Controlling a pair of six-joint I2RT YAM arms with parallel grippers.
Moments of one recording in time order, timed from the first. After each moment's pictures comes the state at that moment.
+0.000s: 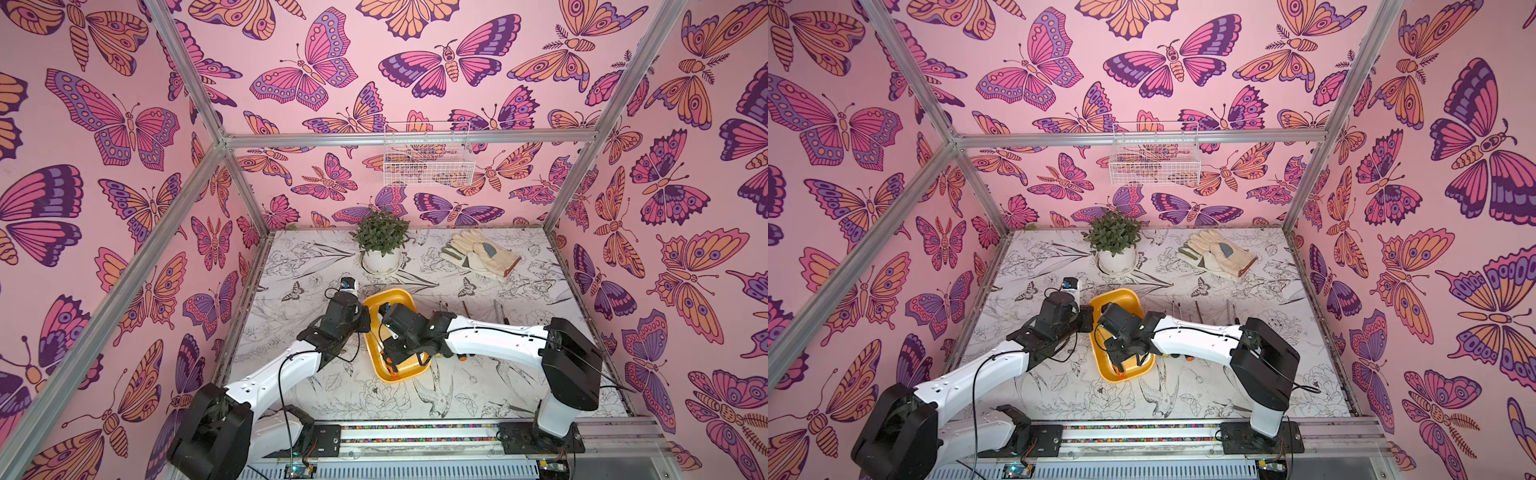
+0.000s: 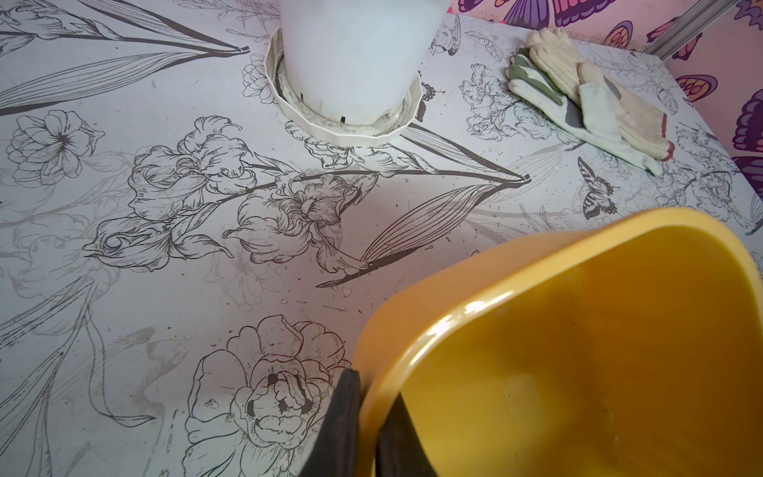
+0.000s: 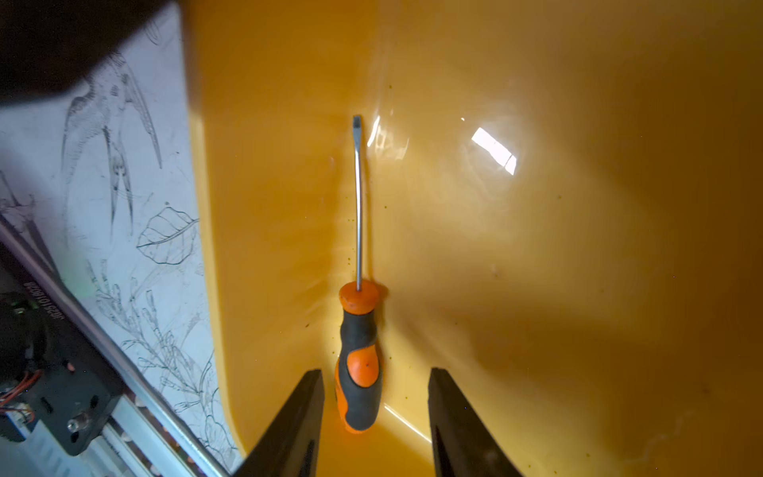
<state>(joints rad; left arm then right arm) -0.50 1.19 0.59 -0.05 -0.10 -0.40 1.14 1.78 1.23 -0.53 0.00 0.47</state>
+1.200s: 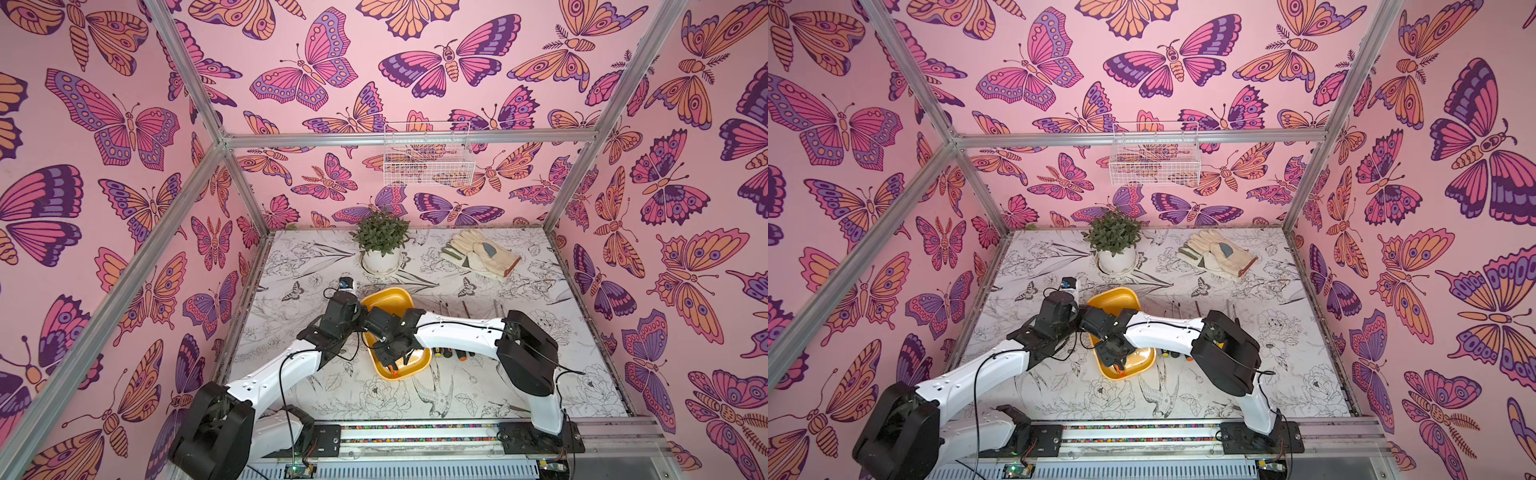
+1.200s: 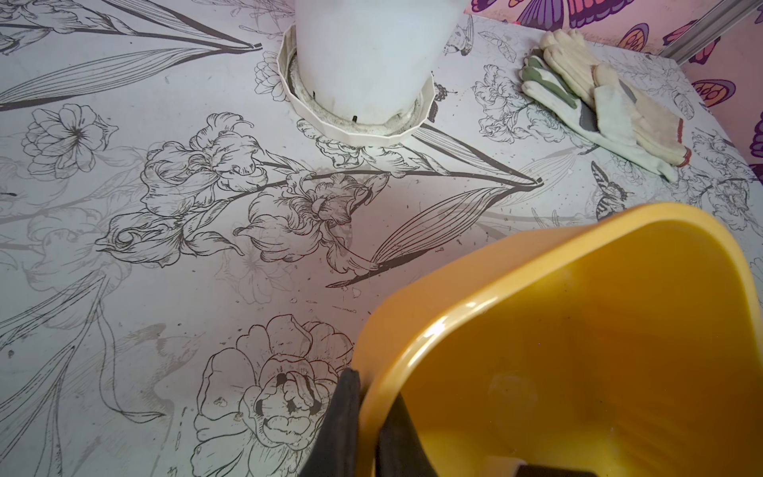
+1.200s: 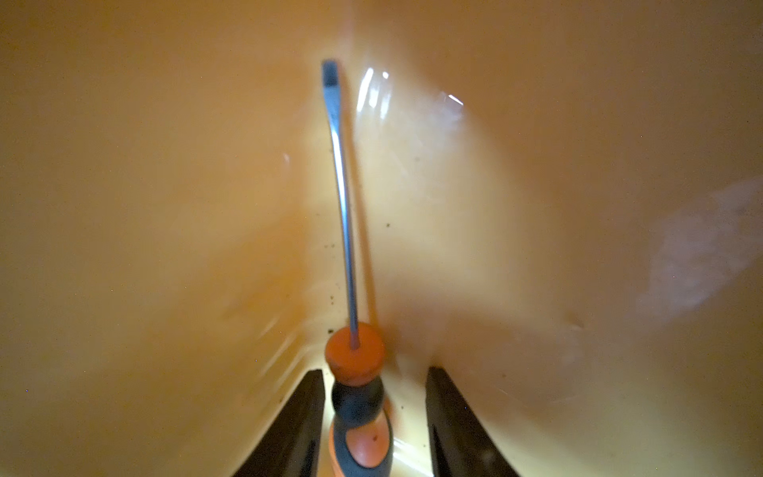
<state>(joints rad) -0.48 1.20 0.59 -0.05 -0.11 -0.41 1.17 2.02 1.48 -0.74 0.06 0.49</state>
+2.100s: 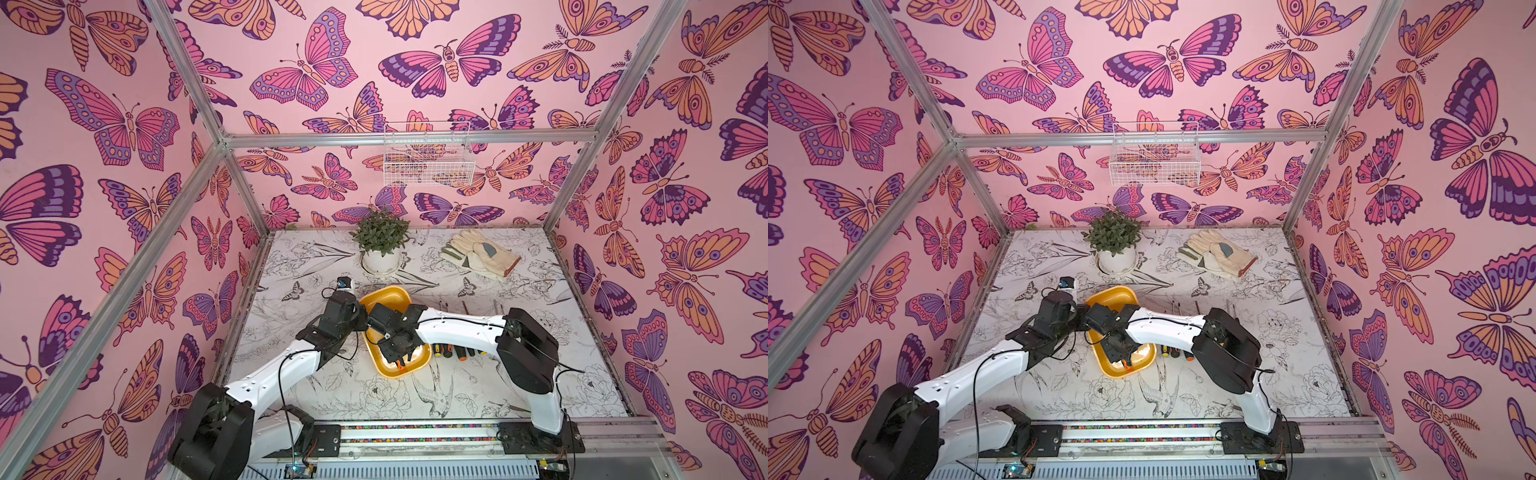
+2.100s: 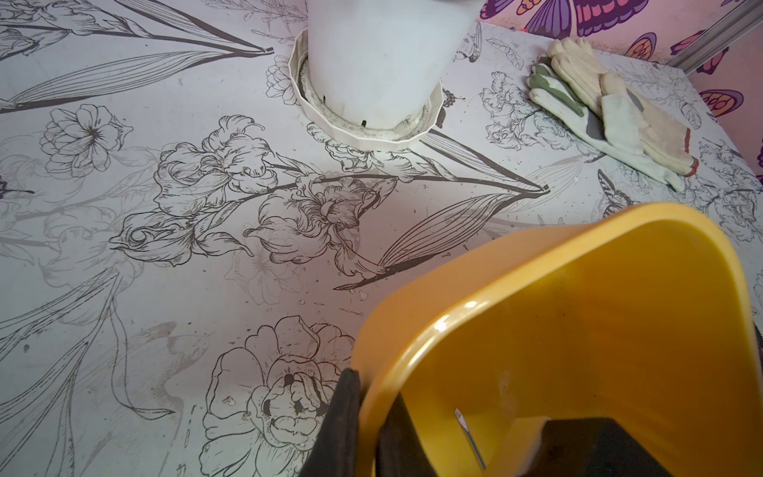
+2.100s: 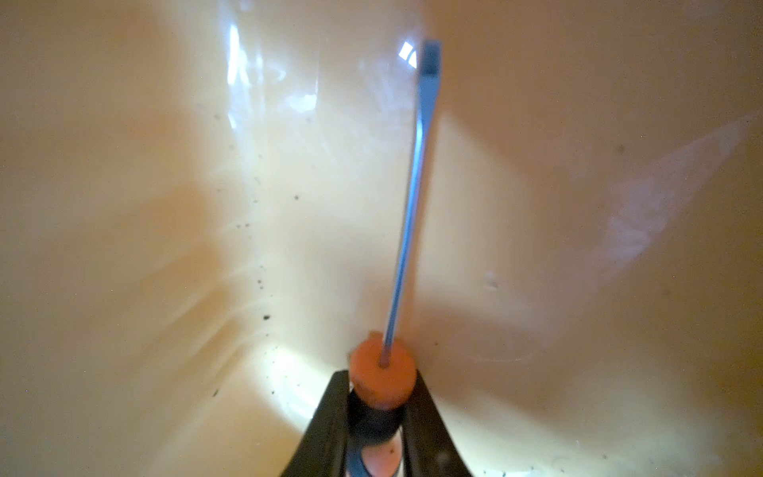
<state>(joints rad) -0.48 1.19 0.59 -0.06 -0.12 -0.42 1.14 2.02 1.48 -0.79 0.08 0.47</state>
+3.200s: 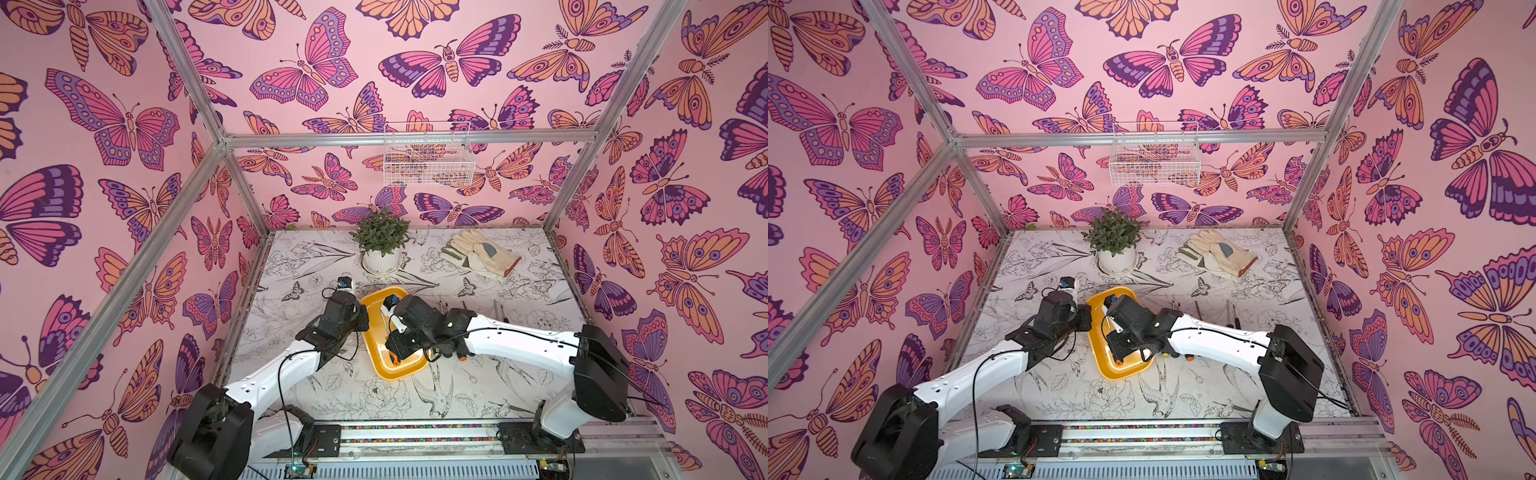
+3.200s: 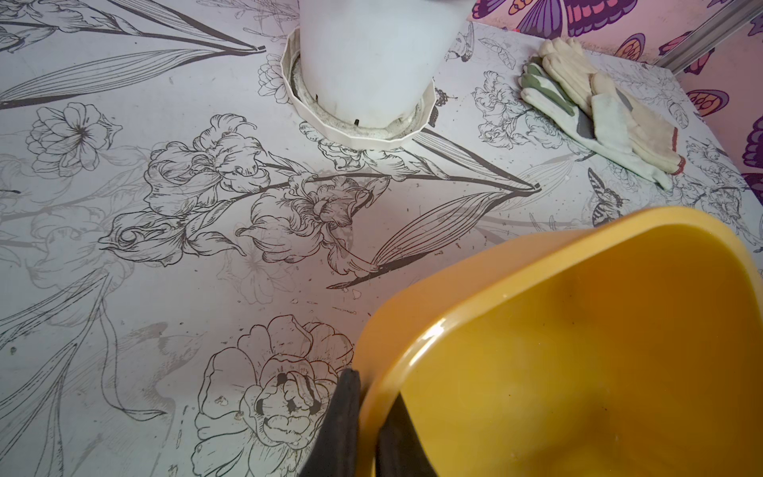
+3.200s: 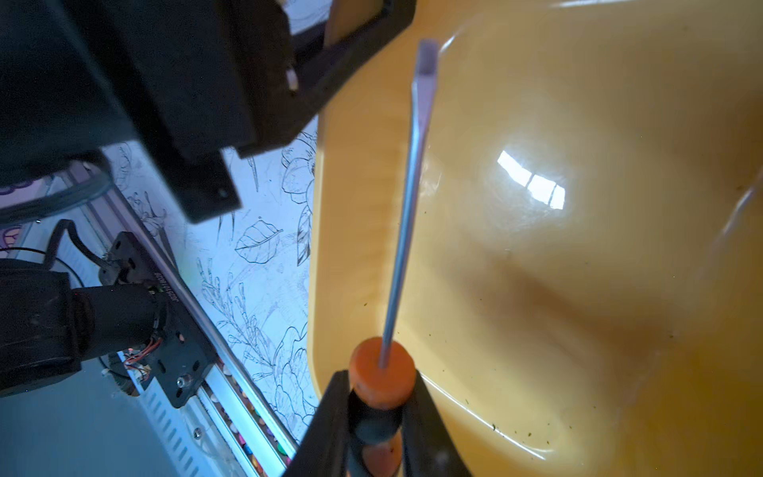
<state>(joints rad) -0.48 1.19 0.59 -0.06 -0.10 -0.42 1.11 1.61 1.19 -0.48 -0.10 0.47</state>
